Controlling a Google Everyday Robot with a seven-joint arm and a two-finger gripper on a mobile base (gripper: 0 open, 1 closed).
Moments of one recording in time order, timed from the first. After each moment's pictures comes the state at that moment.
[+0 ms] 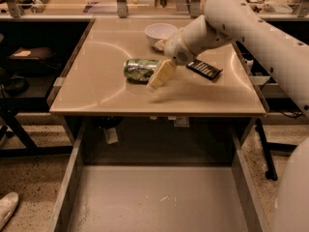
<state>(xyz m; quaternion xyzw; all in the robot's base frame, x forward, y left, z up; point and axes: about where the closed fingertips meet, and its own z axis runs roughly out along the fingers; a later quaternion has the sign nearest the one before) 0.681 -0.013 0.851 -0.61 0.68 0.19 0.36</state>
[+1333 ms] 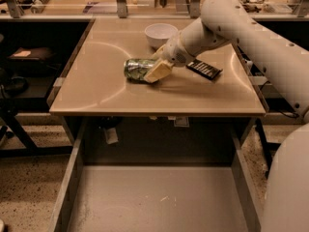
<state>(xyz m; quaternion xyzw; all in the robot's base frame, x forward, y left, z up) 0.690 -0.011 0.837 -0.61 0.69 0.20 0.34</state>
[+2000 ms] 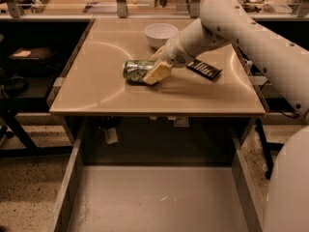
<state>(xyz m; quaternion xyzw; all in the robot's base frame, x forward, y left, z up) 0.683 -0.007 0.835 -0.61 0.68 0.20 0.34</state>
